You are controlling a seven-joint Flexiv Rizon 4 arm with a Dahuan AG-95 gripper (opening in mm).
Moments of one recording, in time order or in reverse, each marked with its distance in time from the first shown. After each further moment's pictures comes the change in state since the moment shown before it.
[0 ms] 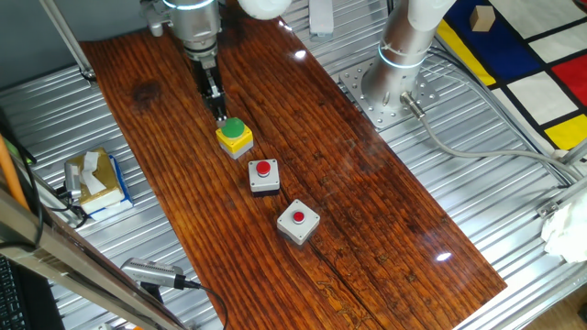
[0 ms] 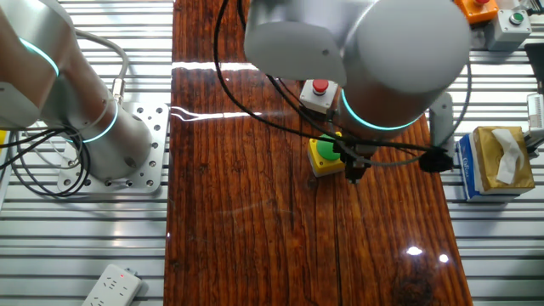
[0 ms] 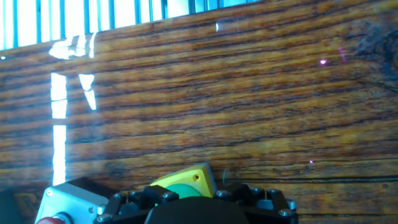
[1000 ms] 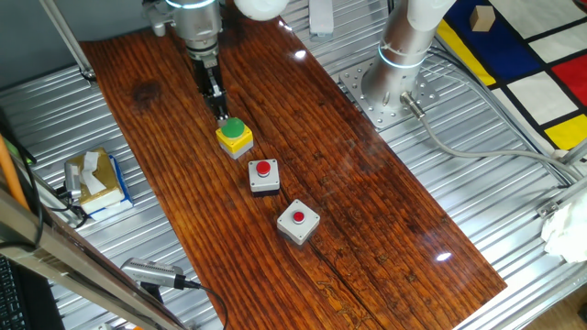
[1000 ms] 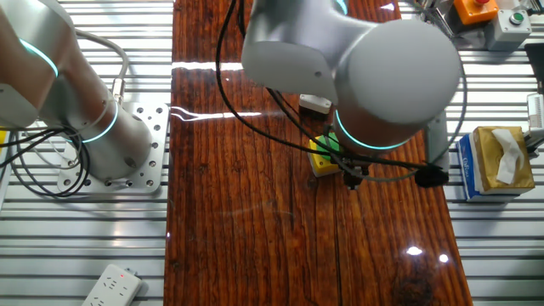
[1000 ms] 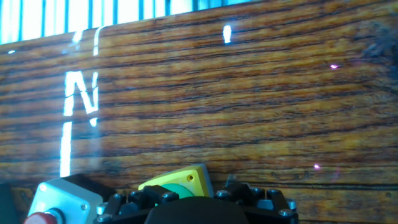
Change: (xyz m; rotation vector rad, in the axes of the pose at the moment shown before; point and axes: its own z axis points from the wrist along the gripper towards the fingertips) arm 0.003 -0.007 0.009 -0.022 -0.006 -0.029
